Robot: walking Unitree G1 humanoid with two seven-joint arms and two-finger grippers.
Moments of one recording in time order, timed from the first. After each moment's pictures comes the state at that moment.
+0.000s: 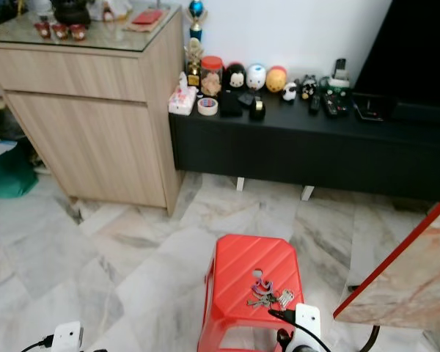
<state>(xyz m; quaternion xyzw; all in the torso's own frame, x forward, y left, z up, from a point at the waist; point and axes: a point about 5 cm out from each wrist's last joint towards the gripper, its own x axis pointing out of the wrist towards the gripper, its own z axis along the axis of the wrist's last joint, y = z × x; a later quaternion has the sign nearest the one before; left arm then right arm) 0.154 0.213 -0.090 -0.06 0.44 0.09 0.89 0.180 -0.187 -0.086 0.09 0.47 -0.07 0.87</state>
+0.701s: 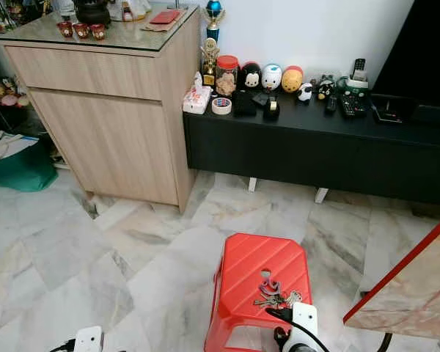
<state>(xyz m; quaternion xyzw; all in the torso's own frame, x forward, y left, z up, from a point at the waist) 0.155 0.210 -0.089 -0.05 0.43 0.09 0.90 0.182 -0.185 -0.086 0.09 0.47 -0.07 0.88</state>
